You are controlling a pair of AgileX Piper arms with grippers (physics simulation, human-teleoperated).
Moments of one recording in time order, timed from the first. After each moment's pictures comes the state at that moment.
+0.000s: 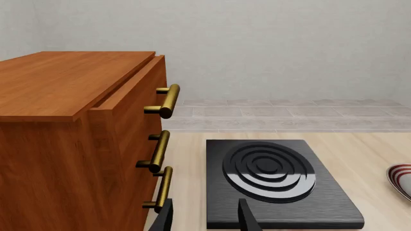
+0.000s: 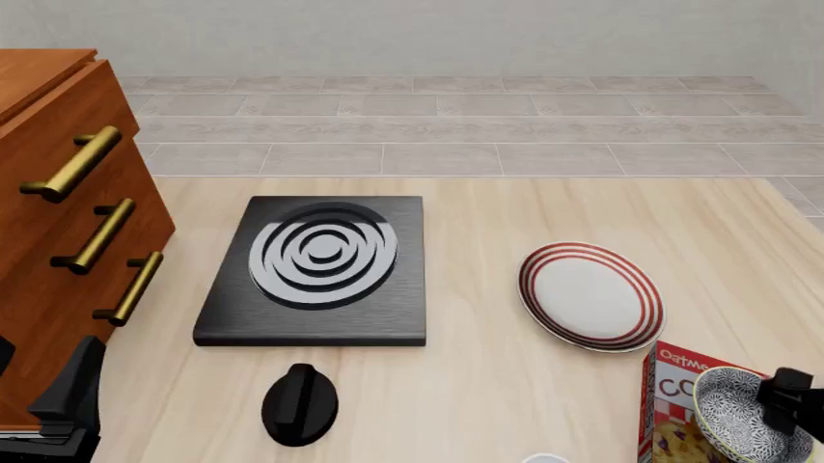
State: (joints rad) left arm 0.00 0.00 0.00 0.00 0.00; right arm -0.45 0.71 -0.34 0.57 0.00
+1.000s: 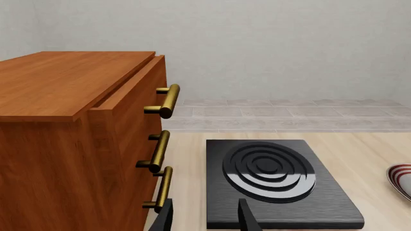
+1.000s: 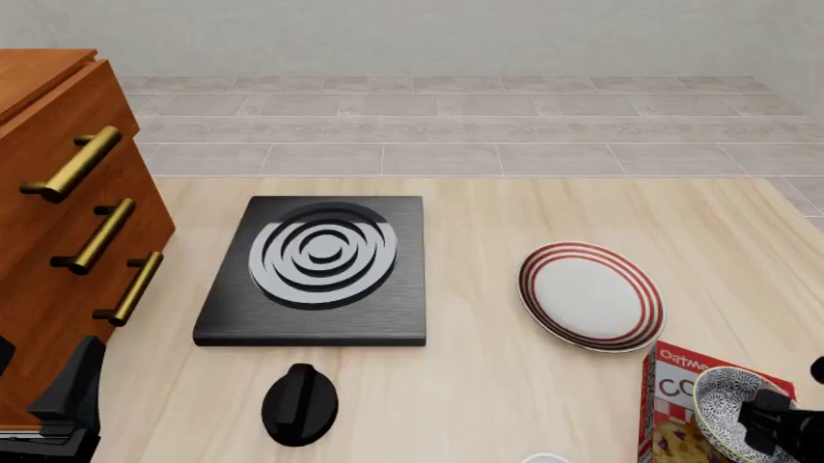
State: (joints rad) left arm 0.00 0.00 0.00 0.00 0.00; right arm -0.45 0.77 -0.26 0.49 0.01
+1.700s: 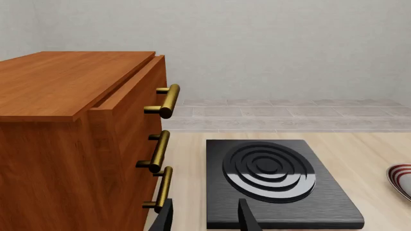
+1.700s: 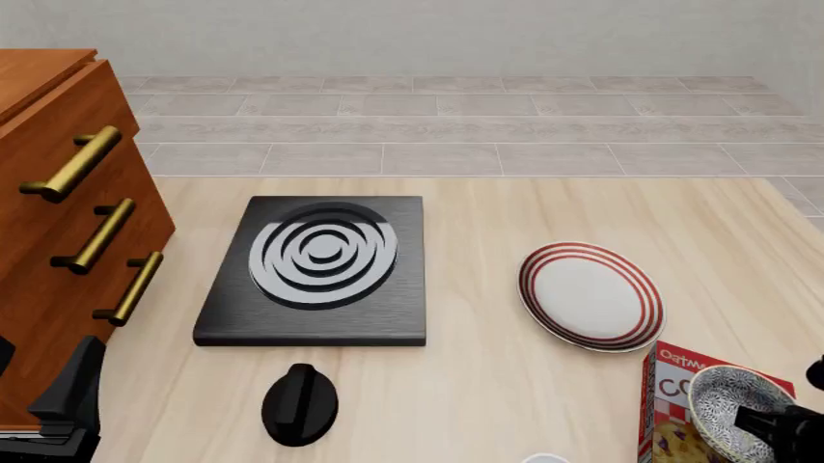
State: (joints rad) left arm 0.00 0.00 0.00 0.00 0.00; right arm -0.45 0.77 -0.23 0.46 0.00
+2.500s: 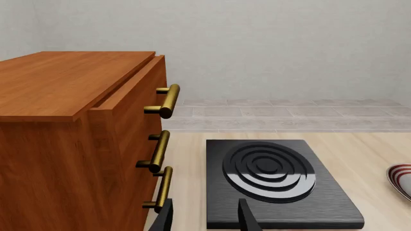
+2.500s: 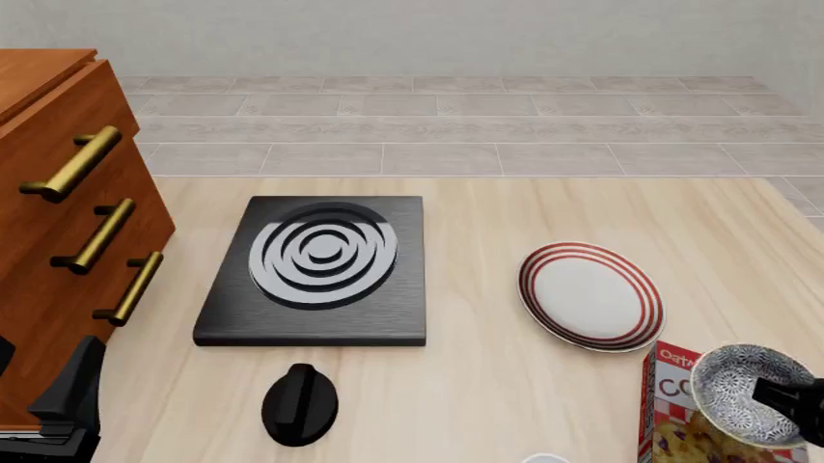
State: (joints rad) left arm 0.00 0.00 0.00 0.00 0.00; right arm -0.41 0.67 -0.36 0.61 0.04
